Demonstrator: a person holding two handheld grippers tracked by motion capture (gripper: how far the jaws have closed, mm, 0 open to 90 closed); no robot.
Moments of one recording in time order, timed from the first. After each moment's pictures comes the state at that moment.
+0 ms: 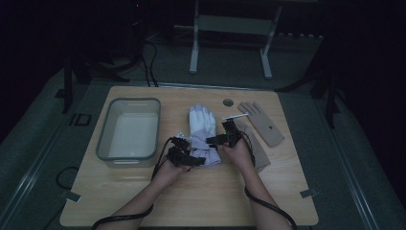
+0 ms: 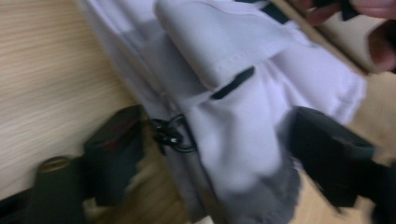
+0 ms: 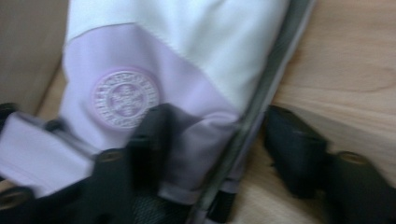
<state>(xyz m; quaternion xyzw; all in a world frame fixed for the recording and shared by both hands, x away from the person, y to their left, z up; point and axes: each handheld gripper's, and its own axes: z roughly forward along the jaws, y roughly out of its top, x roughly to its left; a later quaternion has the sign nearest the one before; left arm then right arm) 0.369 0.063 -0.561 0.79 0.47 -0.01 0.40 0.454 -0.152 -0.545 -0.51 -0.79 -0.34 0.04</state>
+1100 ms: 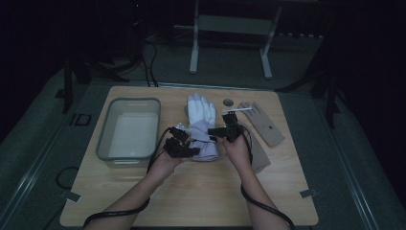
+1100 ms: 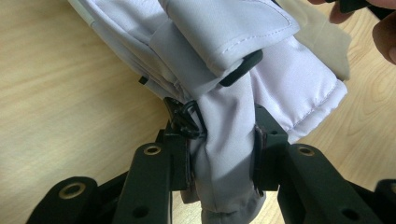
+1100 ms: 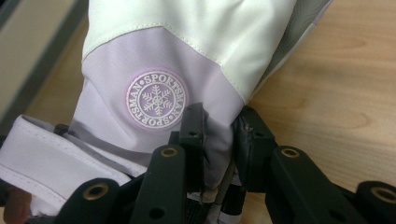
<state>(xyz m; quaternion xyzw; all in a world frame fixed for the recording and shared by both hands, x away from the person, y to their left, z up) 0.366 0.071 -0.502 0.81 0.44 0.04 0.38 0.435 -0.140 -0.491 -0.52 -0.77 -0.38 -0.02</state>
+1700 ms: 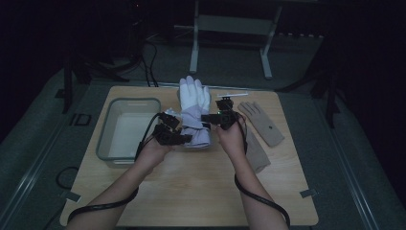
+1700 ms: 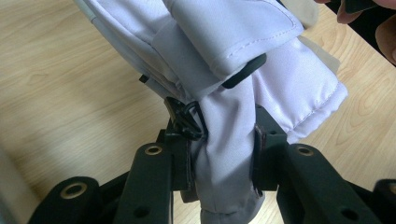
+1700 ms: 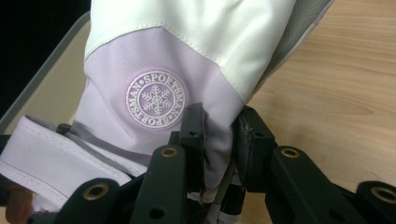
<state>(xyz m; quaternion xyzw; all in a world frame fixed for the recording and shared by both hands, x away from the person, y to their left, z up) 0.371 0.102 -0.451 0.81 0.43 0.06 0.38 0.438 -0.111 -0.436 -0.50 -0.76 -0.41 -0.05</state>
